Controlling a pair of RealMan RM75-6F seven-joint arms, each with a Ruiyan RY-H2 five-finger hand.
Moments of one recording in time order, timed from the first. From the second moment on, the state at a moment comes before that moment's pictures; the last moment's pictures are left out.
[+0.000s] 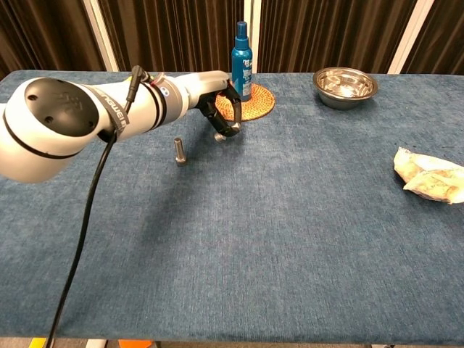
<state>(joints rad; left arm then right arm) -1.11 -1.90 -0.39 -1.07 0.61 0.70 0.39 0.06 -0.95 0.06 -1.72 -1.55 1.51 -0.05</state>
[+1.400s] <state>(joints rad) -0.85 -1.40 -0.27 -1.63 0.86 1.10 0.39 0.06 -0.95 0.05 -1.70 -1.59 1.54 -0.01</state>
